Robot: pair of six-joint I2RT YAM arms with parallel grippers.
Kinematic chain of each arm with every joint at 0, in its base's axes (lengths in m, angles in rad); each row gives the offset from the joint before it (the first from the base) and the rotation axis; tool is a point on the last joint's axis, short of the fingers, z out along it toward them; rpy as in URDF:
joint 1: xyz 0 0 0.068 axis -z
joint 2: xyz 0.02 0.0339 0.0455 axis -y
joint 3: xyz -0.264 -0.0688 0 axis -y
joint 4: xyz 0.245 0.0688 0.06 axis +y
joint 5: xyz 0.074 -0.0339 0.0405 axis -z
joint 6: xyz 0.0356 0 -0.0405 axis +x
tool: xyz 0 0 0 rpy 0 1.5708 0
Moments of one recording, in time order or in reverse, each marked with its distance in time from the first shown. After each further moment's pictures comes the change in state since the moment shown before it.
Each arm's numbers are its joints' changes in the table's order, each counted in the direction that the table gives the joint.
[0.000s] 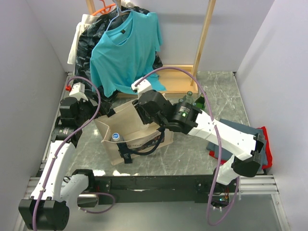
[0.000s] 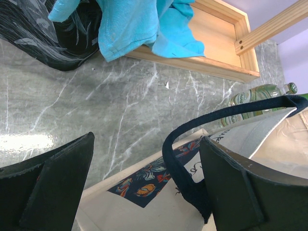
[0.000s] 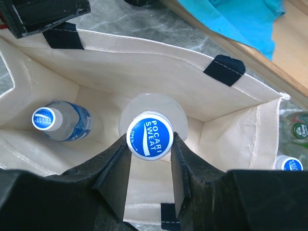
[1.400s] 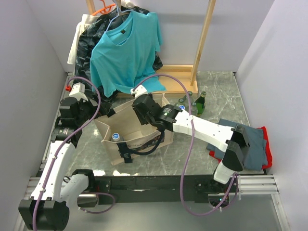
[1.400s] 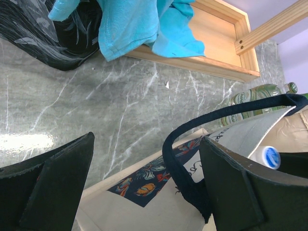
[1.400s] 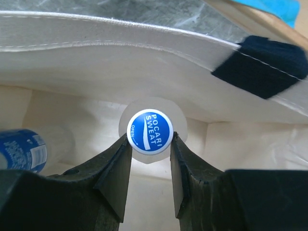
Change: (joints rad) left arm 0.000 0.002 -0.002 0.001 0.000 0.000; right arm 0.114 -0.112 -0.237 -0.237 -0.040 0.027
